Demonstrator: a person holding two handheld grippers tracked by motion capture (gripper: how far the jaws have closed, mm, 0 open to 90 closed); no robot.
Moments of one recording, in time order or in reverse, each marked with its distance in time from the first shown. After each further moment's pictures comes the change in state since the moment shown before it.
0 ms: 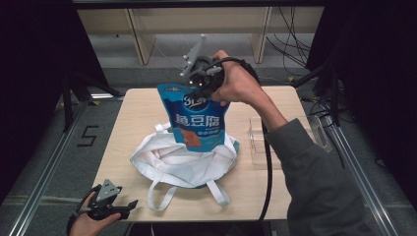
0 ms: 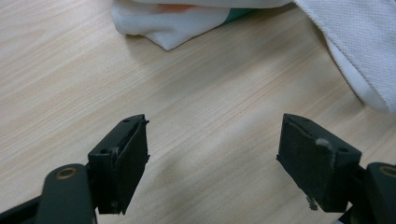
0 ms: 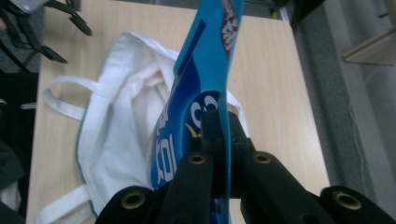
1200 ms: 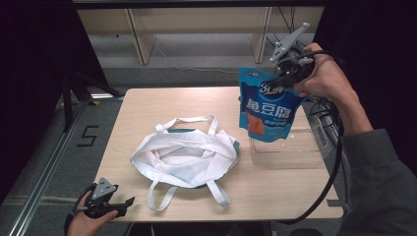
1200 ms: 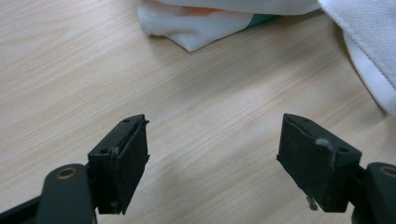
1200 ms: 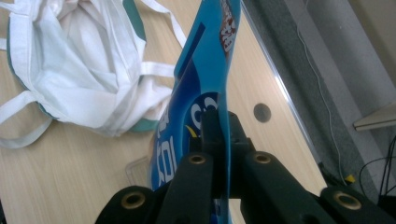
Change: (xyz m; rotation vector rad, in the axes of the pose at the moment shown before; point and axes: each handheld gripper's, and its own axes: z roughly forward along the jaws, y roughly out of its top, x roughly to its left) left arm 0.008 -0.002 -0.002 -0.009 0.031 -0.050; right arm -0.037 -0.148 -0.091 0.082 -0.155 0.247
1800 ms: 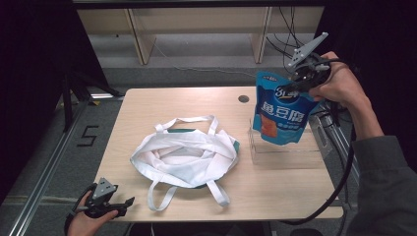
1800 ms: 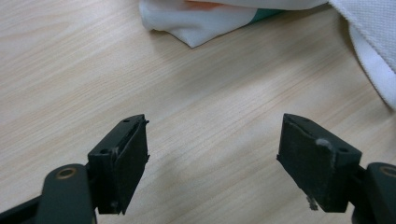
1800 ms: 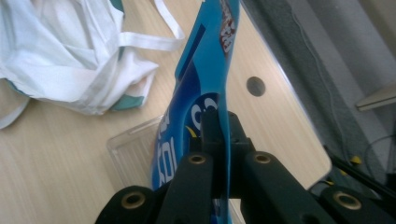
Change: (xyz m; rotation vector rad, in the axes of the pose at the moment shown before) left arm 0.001 -0.001 0.001 0.017 0.000 0.007; right arm -0.023 -0.048 0.012 -0.003 0.002 0.047
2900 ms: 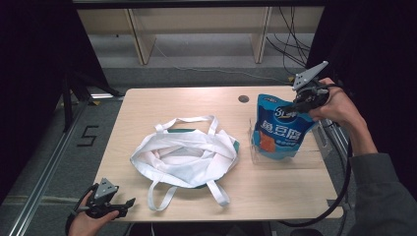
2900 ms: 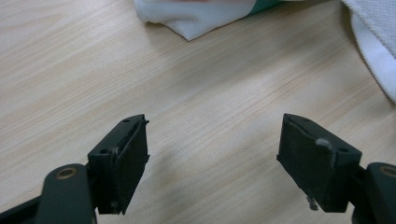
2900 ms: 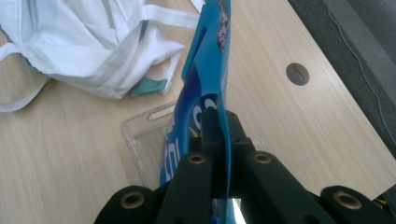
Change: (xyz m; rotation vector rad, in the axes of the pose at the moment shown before) left arm -0.002 -0.001 0.004 0.008 0.000 -0.007; right arm 0.005 -0.054 0.047 -0.055 0.100 0.047
